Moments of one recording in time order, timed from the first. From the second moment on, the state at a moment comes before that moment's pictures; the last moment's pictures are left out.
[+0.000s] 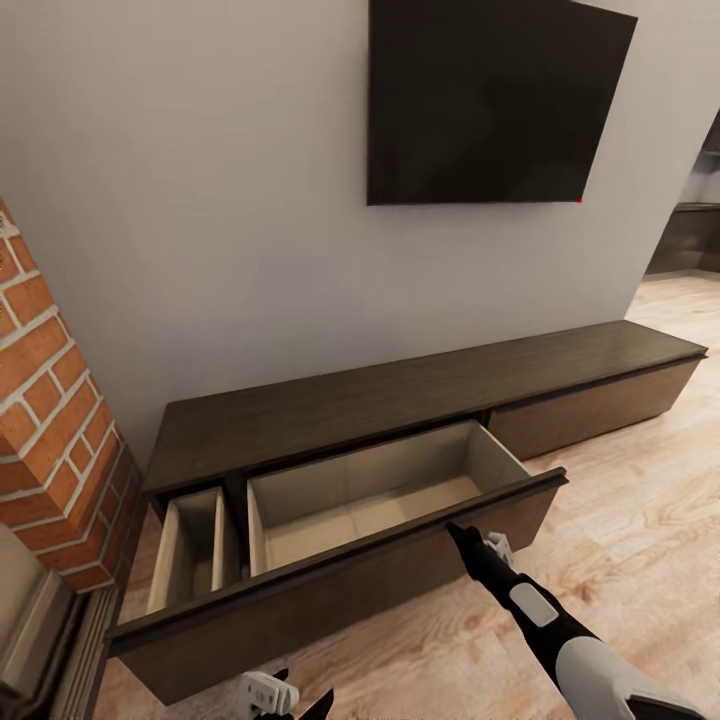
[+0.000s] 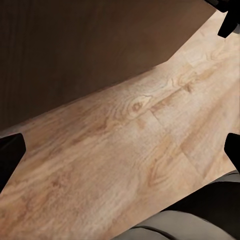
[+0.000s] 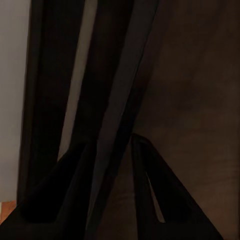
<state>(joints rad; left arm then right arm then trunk) 0.15 0.10 -0.28 -1.37 0.36 0.15 -0.35 -0.69 -0.04 -0.19 -0.24 -0.88 0.19 0.54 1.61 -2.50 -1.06</state>
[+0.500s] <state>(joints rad) 0.15 0.10 -0.28 -1.37 0.36 0.15 -0.35 -0.63 -0.04 -0.18 -0.24 -0.90 0.20 0.64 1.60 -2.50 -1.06</state>
